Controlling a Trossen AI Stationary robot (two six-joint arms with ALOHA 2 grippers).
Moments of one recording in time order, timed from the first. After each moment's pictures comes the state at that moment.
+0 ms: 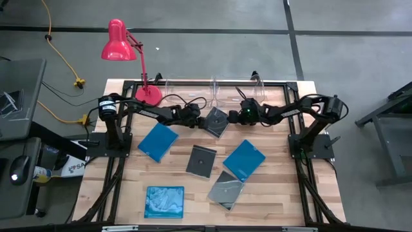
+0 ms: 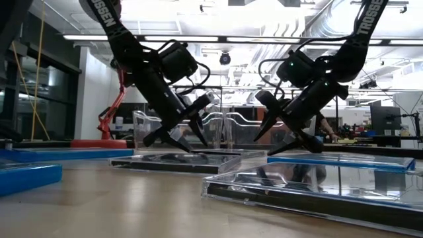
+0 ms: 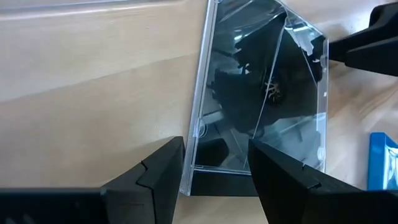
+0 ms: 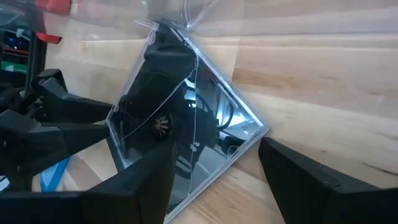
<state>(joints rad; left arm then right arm) 0.24 1.83 0.88 0.12 -0.04 -1.00 -0.42 1.68 0.53 0.34 -0.10 1.07</state>
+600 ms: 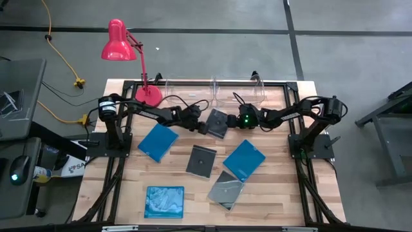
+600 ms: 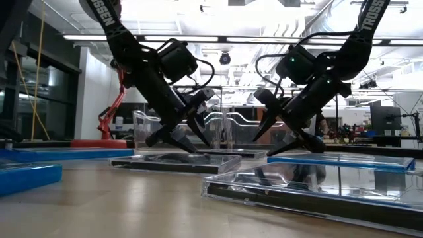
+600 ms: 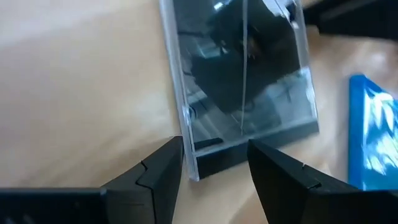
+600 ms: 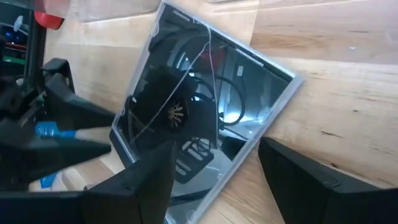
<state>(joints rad) 0.22 1.83 0.87 0.13 0.11 -0.89 -0.33 1.68 0.52 0.35 -0.05 1.13</state>
